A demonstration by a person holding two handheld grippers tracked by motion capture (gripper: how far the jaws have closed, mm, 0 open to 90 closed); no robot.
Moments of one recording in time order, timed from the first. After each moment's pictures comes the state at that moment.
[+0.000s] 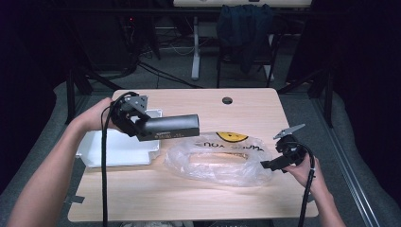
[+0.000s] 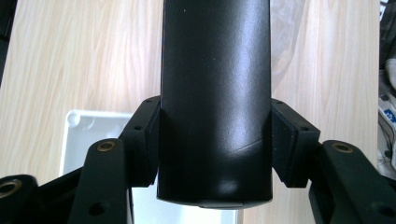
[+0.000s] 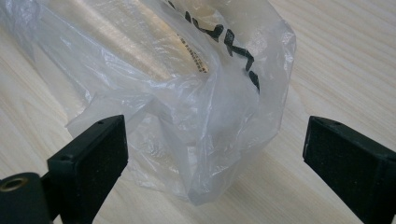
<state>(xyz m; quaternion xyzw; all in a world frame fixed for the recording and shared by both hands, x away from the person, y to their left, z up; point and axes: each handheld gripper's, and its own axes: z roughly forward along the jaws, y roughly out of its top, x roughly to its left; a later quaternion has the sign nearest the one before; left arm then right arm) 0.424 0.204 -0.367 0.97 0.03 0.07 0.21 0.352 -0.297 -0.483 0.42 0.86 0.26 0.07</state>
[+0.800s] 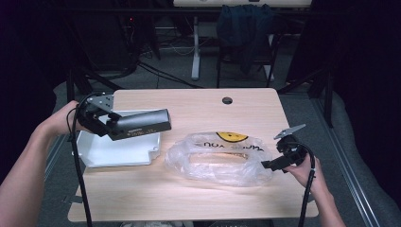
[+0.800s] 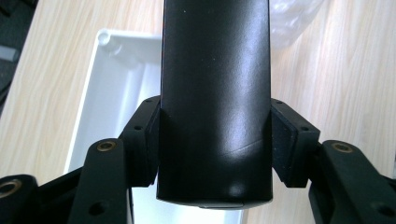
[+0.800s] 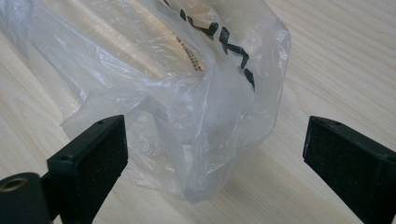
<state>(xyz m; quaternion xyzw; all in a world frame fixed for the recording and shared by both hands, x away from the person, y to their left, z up) 0.426 0.293 -0.379 0.97 0.09 0.09 0.22 0.351 -0.298 -0.484 0.43 0.86 0.26 0.08</state>
